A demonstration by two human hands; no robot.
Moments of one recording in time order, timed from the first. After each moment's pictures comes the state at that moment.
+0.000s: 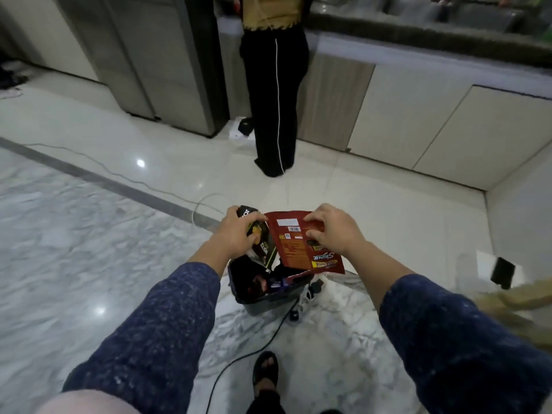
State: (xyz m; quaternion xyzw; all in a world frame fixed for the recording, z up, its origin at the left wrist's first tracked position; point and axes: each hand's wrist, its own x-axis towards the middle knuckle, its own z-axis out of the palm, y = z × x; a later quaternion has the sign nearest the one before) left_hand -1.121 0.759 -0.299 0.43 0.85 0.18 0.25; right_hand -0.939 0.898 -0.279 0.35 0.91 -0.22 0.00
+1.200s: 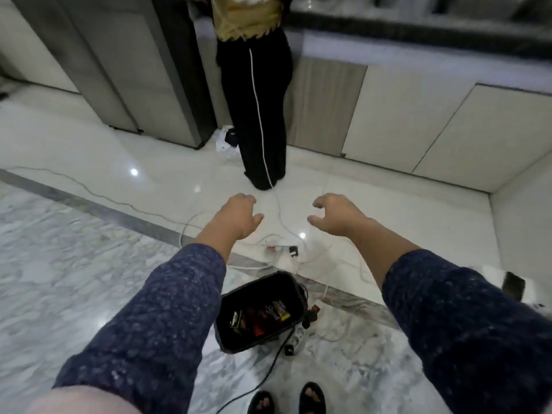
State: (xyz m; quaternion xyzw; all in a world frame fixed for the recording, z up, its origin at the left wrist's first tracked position) left_hand -1.173 0.949 -0.258 0.48 0.85 0.03 0.20; right_hand -0.996 1.078 -0.262 0.37 0.90 -0.22 0.08
